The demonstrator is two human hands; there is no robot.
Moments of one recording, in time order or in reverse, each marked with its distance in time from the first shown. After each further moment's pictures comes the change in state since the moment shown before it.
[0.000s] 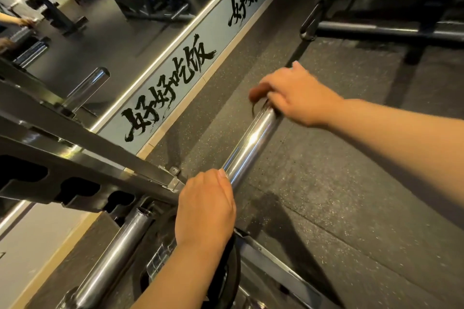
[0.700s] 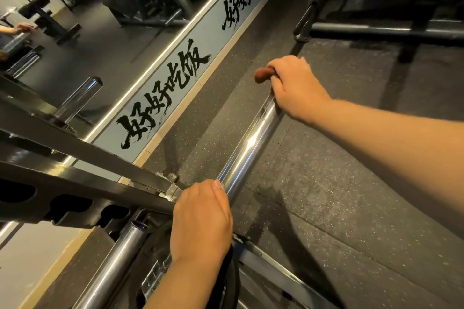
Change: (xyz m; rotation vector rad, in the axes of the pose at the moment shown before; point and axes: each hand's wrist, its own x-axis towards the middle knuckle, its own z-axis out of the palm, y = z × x) left_hand 0.001 0.003 -0.001 0.051 0.013 0.004; right_hand 0.020 0.016 0.011 0.108 0.252 0.339
